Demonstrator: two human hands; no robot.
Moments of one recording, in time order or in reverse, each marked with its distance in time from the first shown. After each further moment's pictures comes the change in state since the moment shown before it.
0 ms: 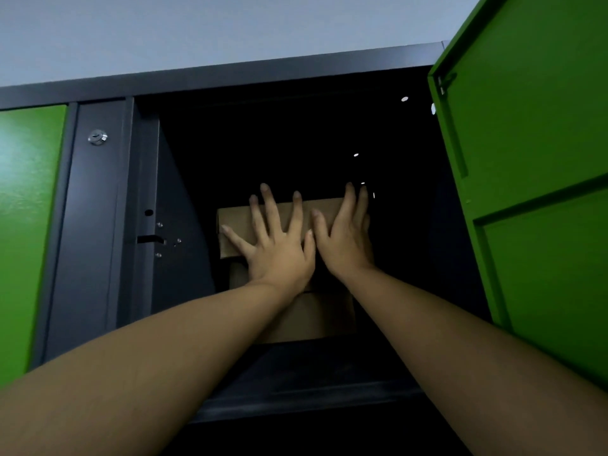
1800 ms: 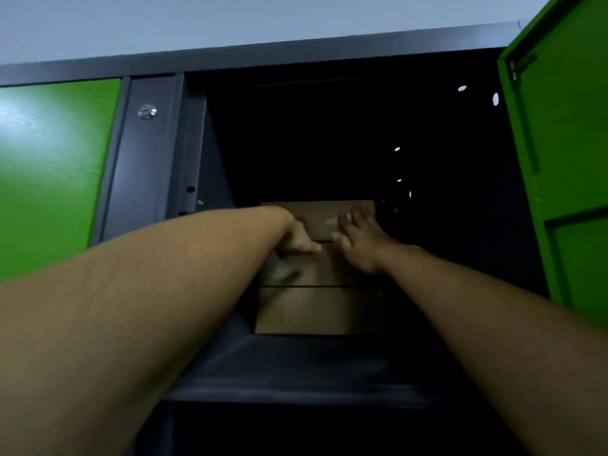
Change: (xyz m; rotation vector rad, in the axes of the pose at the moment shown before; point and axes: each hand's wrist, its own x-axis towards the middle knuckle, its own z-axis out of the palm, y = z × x) left_hand 0.049 -0.033 -0.035 0.005 -0.803 -0.122; right_hand 0.030 0.011 0.014 -0.415 -0.741 -0.128
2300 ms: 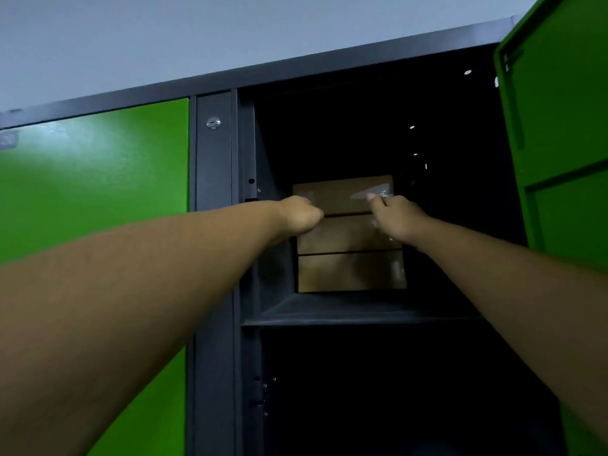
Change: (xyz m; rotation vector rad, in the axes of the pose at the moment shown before) left_hand -0.111 -0.048 -0.020 -0.496 0.081 0.028; right_hand -0.083 -0.035 -0.025 0.568 0.202 0.189
